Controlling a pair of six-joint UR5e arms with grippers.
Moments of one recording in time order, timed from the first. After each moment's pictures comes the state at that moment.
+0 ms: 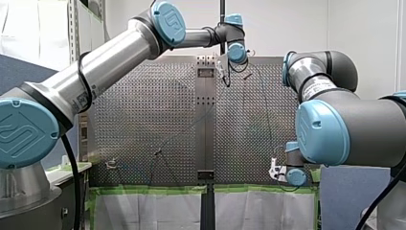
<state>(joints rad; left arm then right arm) -0.79 -2.42 -0.44 -3.20 -2.07 -1.79 1.71 -0.46 1.52 -0.87 1.61 1.64</state>
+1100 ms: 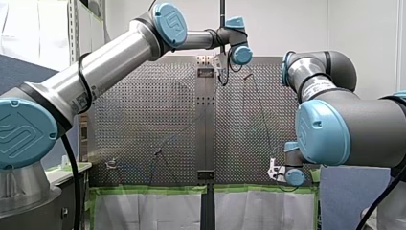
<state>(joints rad) -0.80 -2.43 -0.44 -3.02 -2.31 -1.61 1.71 -0.46 1.52 -0.87 1.61 1.64</state>
